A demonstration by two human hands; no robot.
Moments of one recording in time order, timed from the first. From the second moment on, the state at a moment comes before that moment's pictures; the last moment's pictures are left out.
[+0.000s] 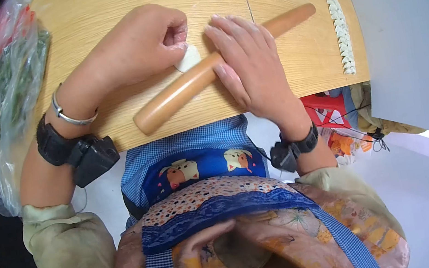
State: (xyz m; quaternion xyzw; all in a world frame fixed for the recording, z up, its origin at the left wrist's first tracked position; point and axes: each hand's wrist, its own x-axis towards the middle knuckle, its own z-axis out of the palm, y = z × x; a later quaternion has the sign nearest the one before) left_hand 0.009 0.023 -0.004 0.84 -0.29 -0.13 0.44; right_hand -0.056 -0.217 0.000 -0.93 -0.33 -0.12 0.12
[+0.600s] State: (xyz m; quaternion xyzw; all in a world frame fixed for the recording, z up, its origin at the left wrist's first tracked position) left_hand -0.003 0.016 0.000 0.80 -0.29 -0.15 0.50; right_hand -0.084 -0.224 -0.004 -0.95 -0.29 -0.10 0.12
